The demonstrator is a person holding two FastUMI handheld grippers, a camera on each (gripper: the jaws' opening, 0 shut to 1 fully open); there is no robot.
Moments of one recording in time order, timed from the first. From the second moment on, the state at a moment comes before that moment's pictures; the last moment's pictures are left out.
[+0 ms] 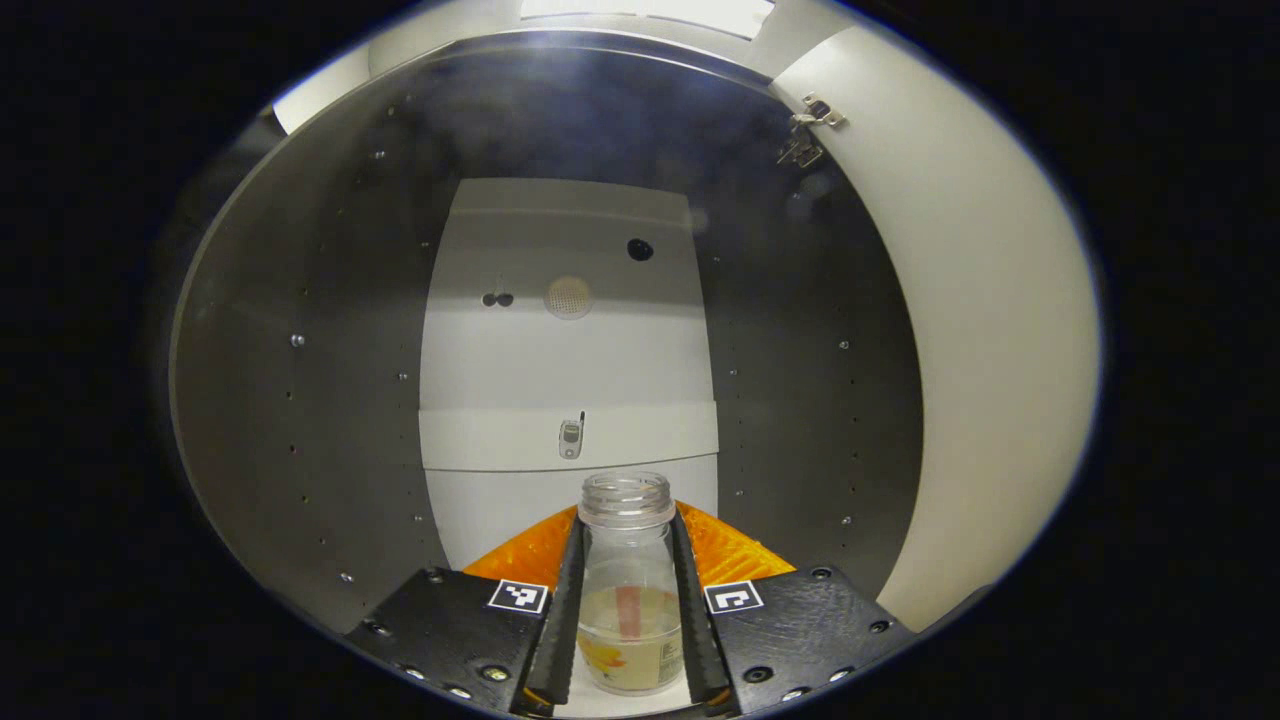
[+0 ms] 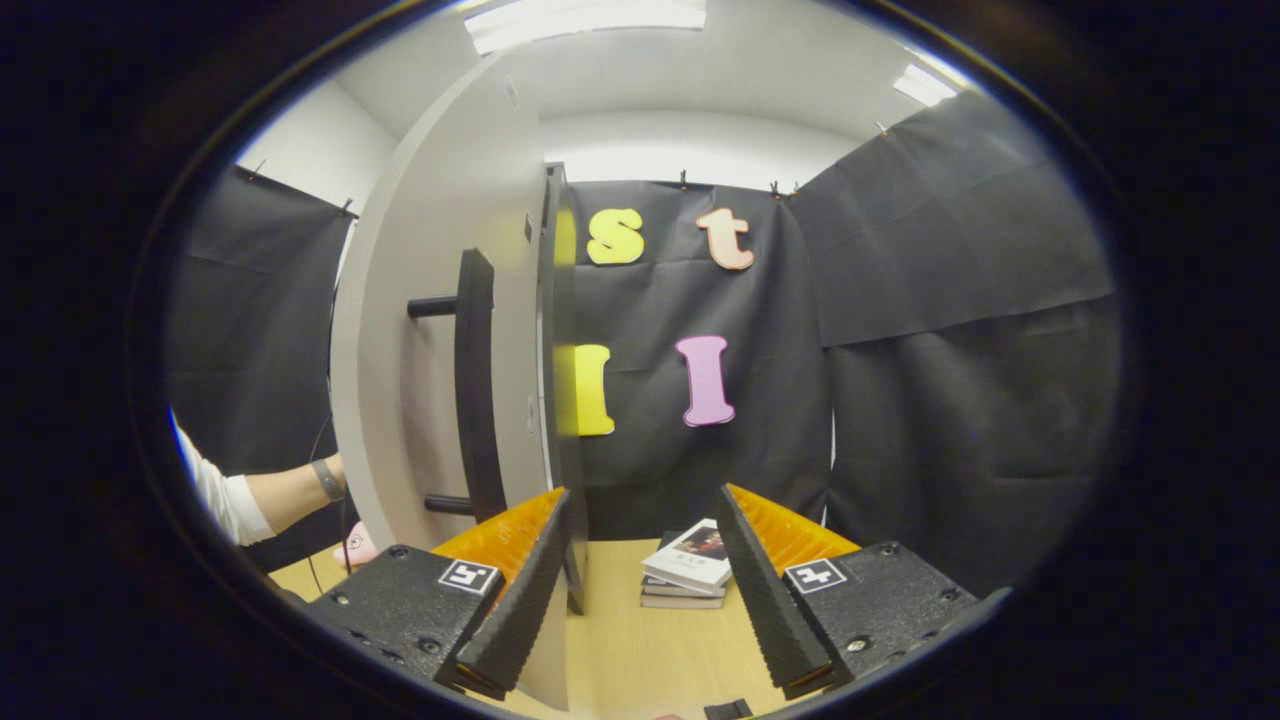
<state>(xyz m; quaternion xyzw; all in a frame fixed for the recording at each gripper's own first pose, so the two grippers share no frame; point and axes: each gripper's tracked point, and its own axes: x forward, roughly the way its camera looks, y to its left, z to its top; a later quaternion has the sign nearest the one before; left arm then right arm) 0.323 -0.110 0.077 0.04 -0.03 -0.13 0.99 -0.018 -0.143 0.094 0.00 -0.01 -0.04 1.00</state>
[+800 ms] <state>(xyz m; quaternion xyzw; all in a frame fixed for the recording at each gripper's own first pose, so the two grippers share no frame) 0.166 0.008 0.046 0.05 -0.04 -0.03 1.00 -0.018 -0.139 0.081 0.02 0.00 -0.04 1.00</state>
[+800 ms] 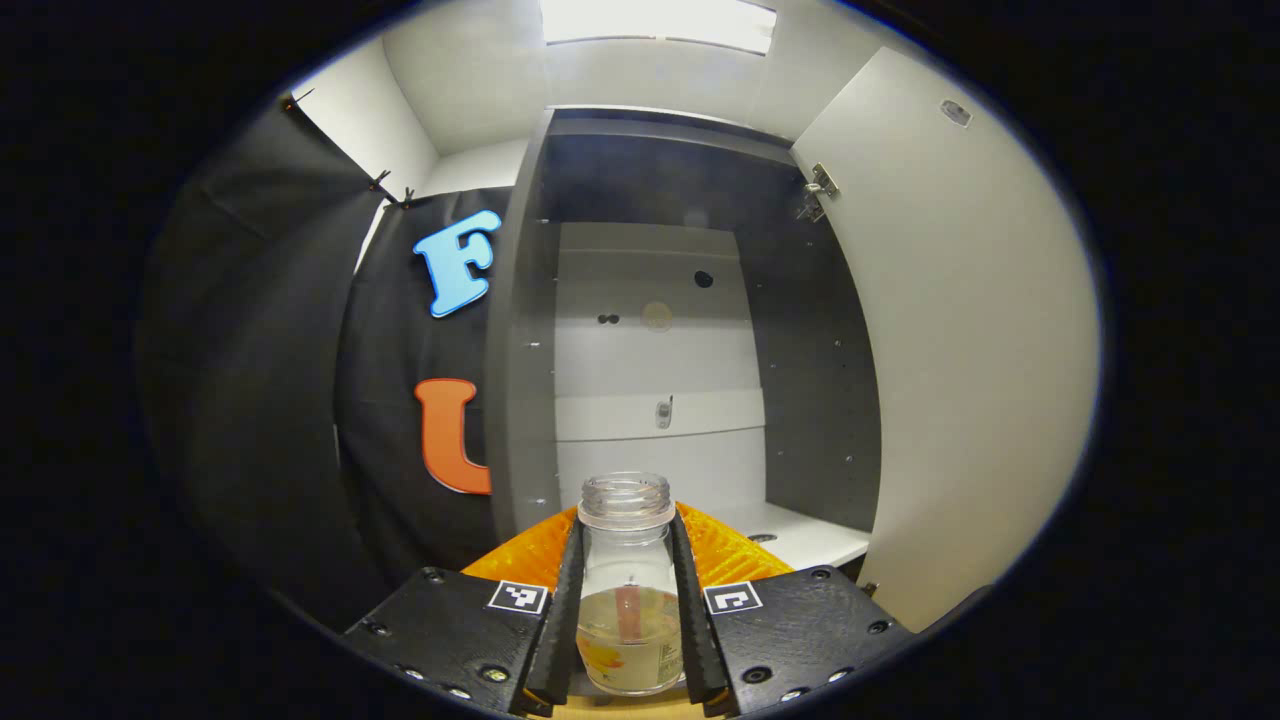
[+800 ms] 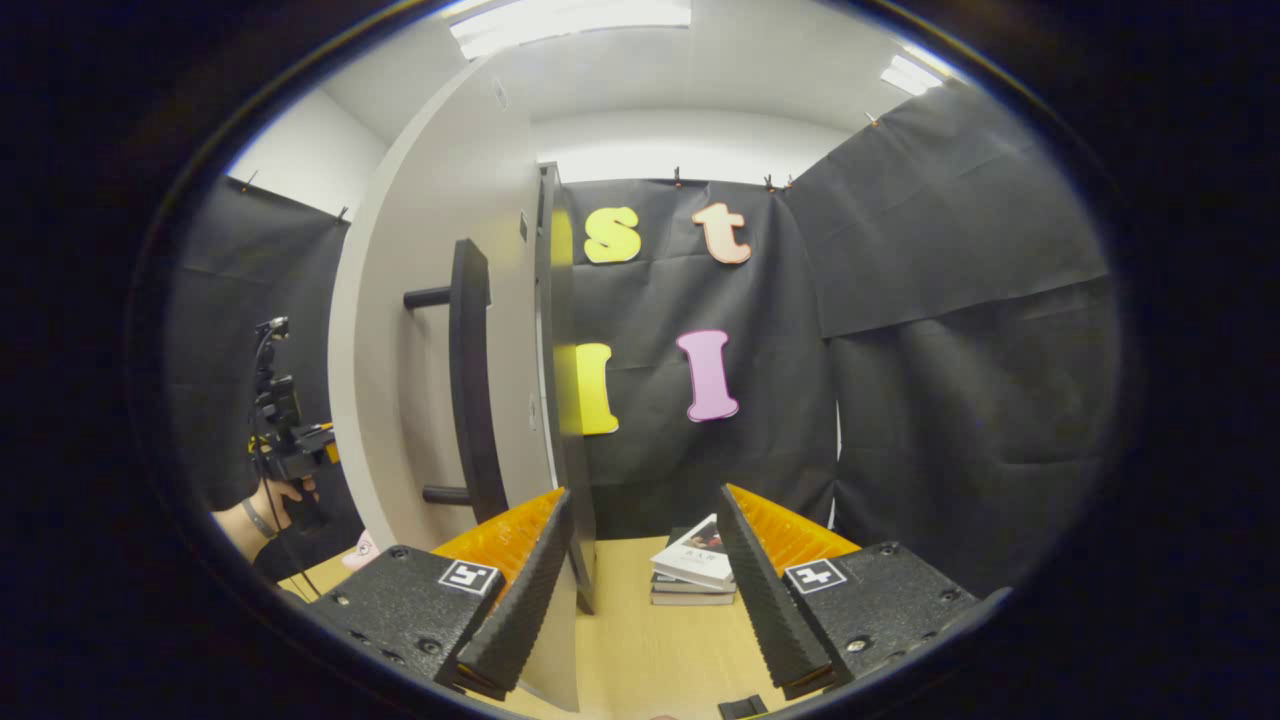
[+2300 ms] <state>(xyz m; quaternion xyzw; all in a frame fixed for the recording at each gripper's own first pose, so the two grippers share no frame) 0.025 0.121 -0.212 0.05 0.00 0.16 0.99 -0.028 -0.138 0.106 -0.01 0.00 -0.07 1.00</state>
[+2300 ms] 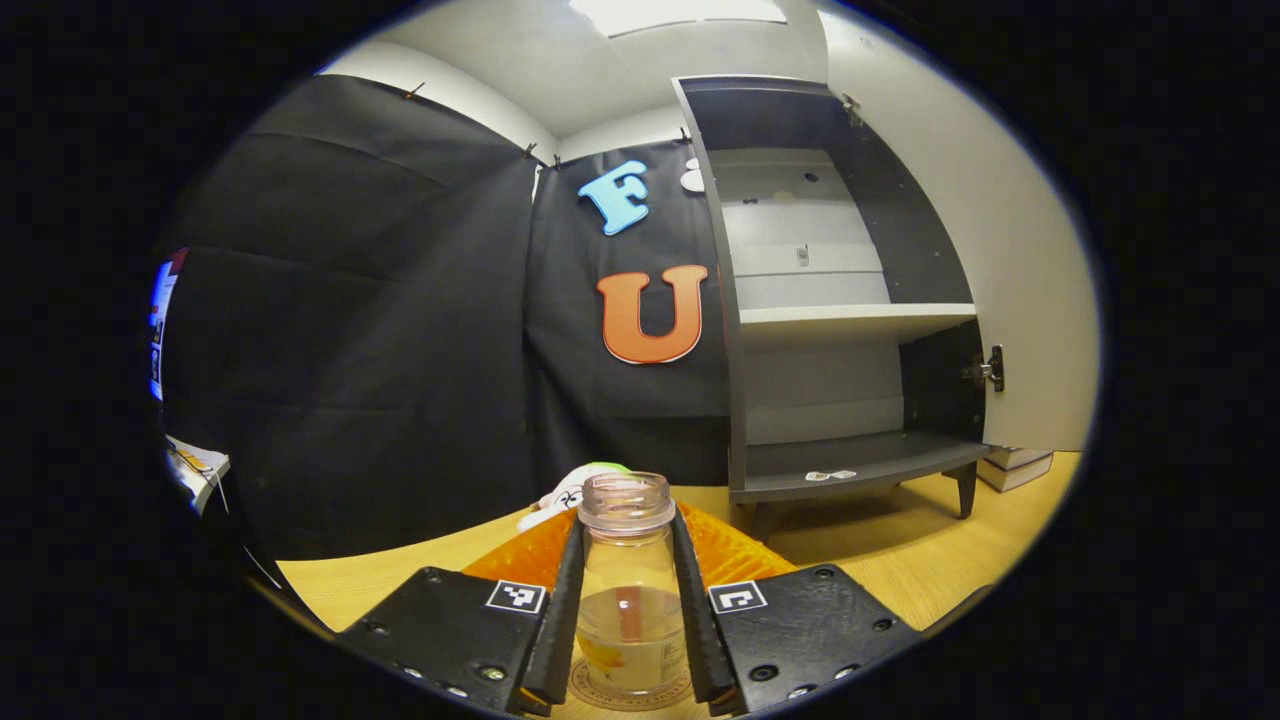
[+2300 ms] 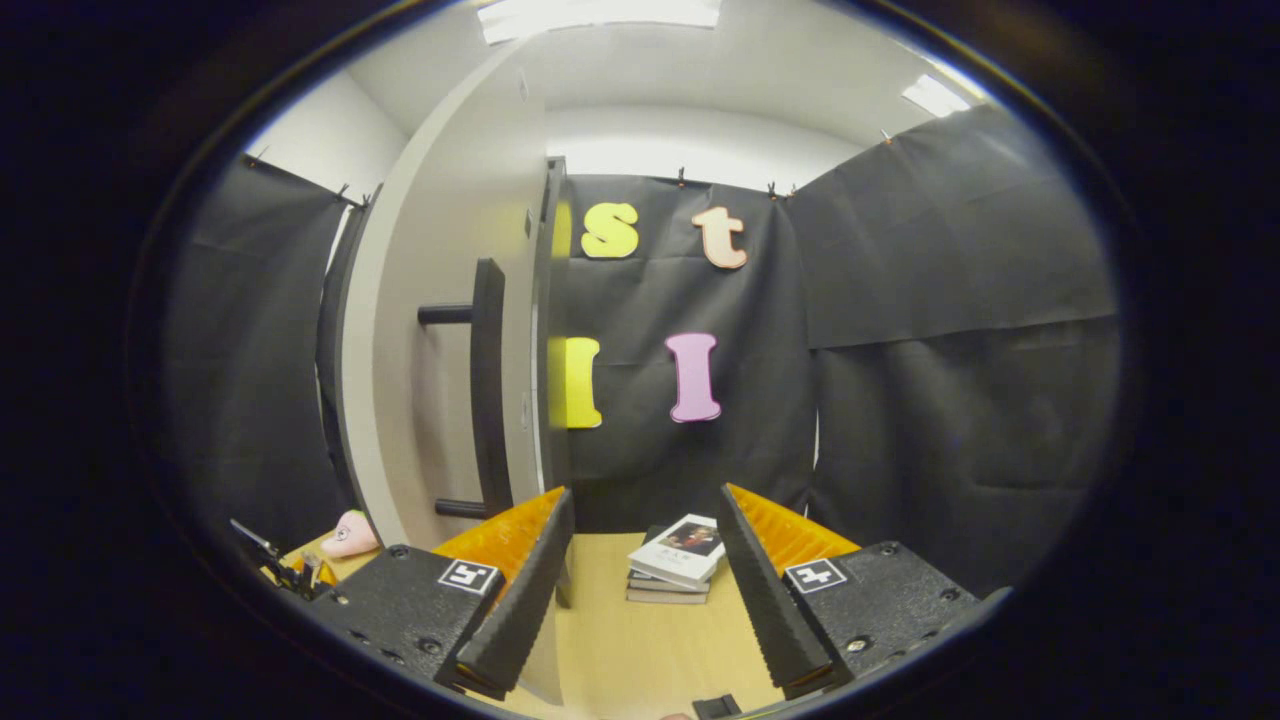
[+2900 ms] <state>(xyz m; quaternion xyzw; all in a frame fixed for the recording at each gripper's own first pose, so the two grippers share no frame) 0.028 0.119 -0.227 0.05 0.04 0.15 0.99 -0.028 -0.138 0.108 -0.03 0.00 -0.07 1.00</state>
